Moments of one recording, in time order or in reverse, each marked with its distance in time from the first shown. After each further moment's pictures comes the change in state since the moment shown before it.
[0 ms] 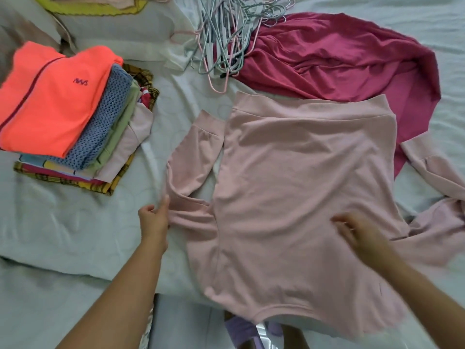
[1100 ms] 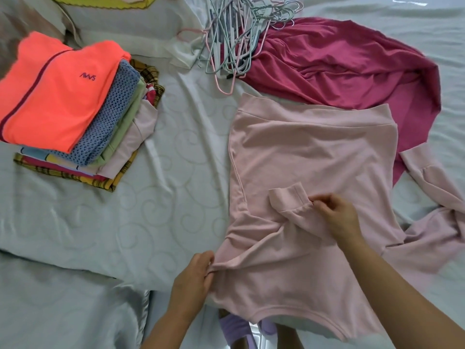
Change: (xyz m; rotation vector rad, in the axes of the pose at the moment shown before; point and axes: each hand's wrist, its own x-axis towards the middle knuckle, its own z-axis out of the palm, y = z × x) left_hand -0.086 -0.096 -0.020 0.882 -0.434 0.711; right_hand 0.045 -0.056 0.019 0.415 0.277 0.195
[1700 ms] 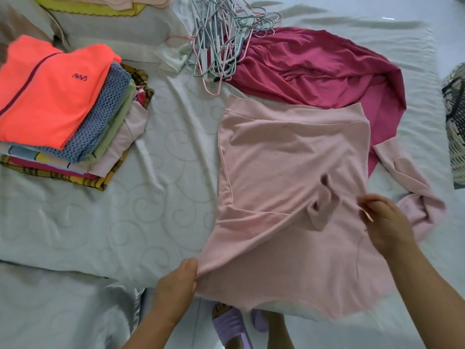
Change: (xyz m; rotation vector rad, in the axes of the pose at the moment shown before) left_hand -0.021 -0.007 -0.012 0.457 -0.038 0.148; right_hand -0.031 0.018 -0.095 0.581 0.136 0.142
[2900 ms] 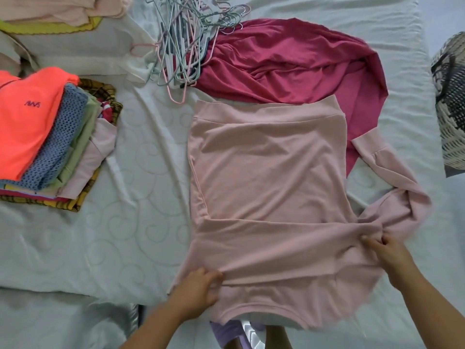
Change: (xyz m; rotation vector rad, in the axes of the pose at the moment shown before) left_hand 0.050 0.074 0.001 -0.114 -0.486 0.124; right_hand 0.019 0.045 -0.093 -0.550 0.077 0.304
